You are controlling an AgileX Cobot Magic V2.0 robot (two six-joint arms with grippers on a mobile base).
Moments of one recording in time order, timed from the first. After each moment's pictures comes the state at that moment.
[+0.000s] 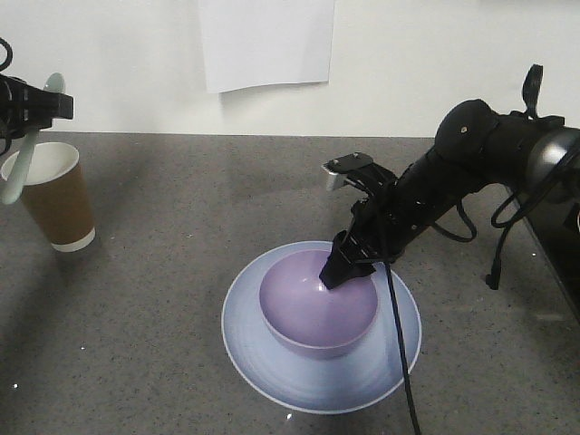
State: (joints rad) left arm -0.08 1.42 -1.35 -0.14 0.71 0.16; right arm 0.27 1.90 -1.44 0.61 1.08 -0.77
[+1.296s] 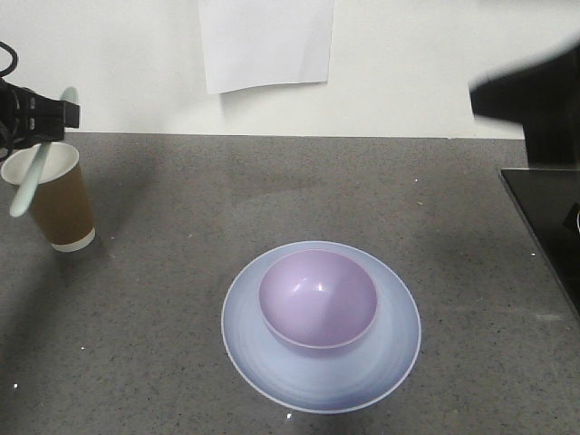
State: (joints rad) left arm -0.08 1.42 -1.35 -0.26 0.79 0.24; right arm 0.23 1.02 -1.29 0.49 0.95 -0.51
